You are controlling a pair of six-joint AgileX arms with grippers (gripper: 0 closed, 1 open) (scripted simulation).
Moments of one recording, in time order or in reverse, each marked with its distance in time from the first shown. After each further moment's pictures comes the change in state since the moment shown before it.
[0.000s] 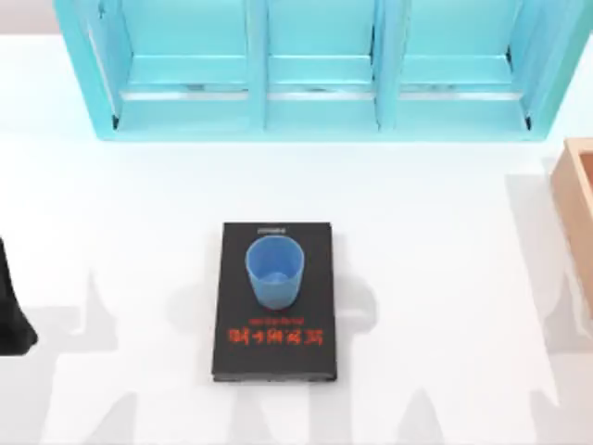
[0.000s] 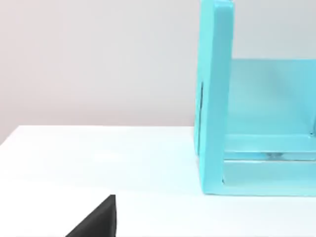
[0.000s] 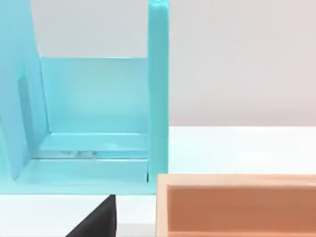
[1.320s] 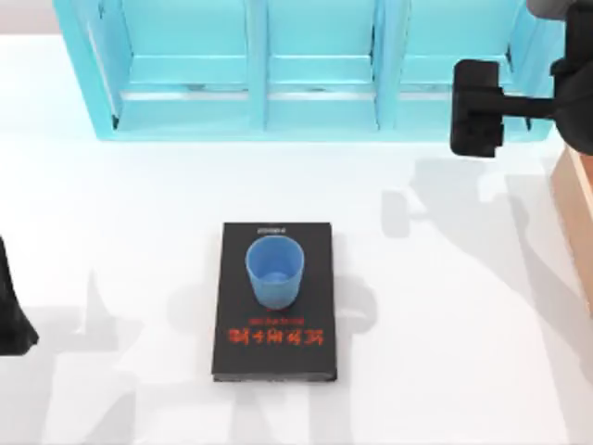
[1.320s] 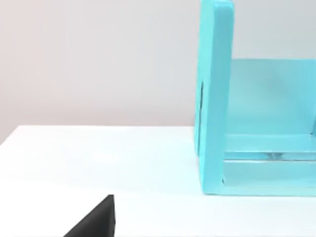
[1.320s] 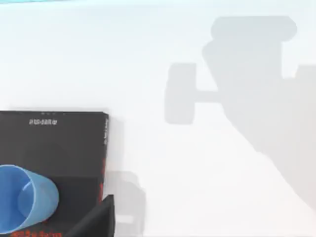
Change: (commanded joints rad) left arm 0.000 0.000 0.000 0.000 0.000 0.000; right arm 0.551 1.367 1.321 -0.898 0.175 0.509
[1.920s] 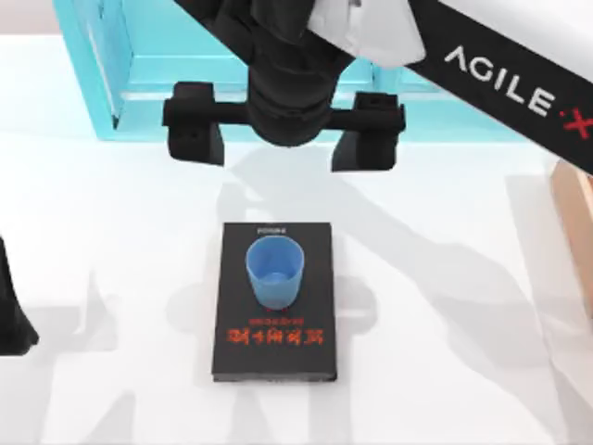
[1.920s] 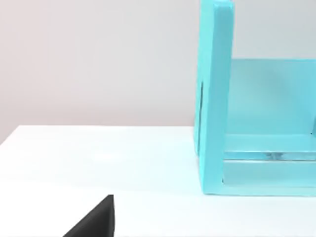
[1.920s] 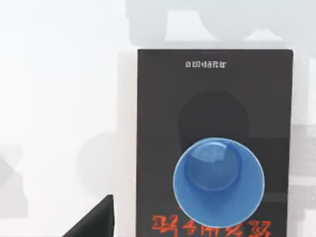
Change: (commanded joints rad) left arm 0.000 0.000 0.000 0.000 0.000 0.000; right arm 0.306 0.820 0.933 -0.449 0.025 0.339
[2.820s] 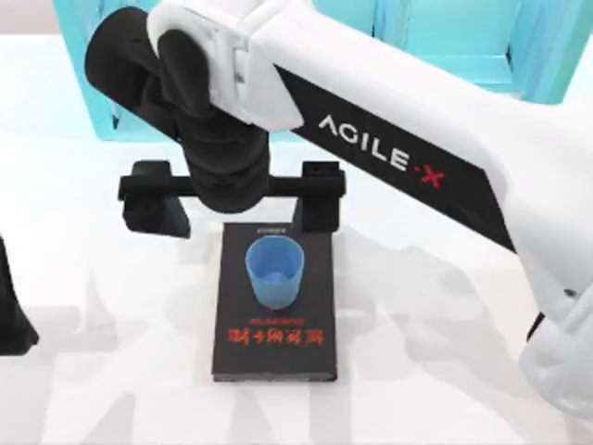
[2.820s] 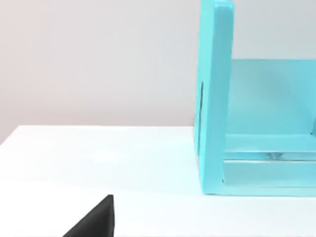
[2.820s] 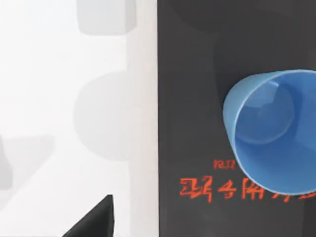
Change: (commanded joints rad) left arm 0.000 0.000 0.000 0.000 0.000 0.000; right arm 0.070 0.234 0.195 -0.134 -0.031 0.099
